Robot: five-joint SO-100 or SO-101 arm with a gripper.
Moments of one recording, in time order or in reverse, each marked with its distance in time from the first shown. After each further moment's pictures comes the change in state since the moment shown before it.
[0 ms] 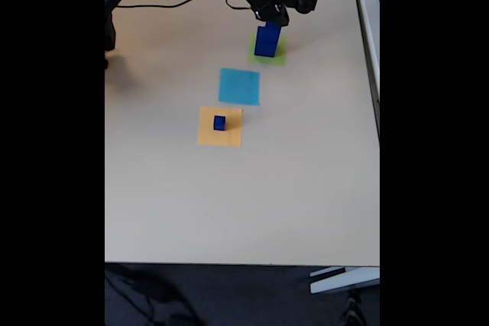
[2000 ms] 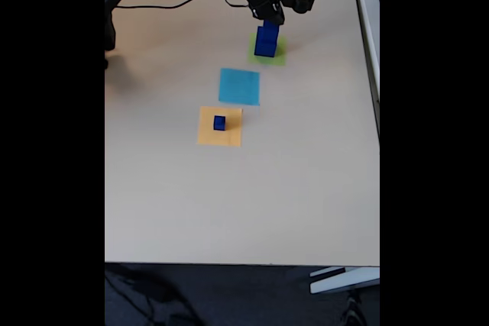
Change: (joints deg) arm -1.1 0.0 0.0 2.8 1.0
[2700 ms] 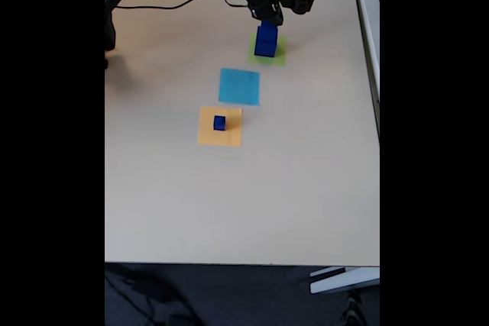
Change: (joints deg) arm 0.0 0.0 0.0 0.9 0.4
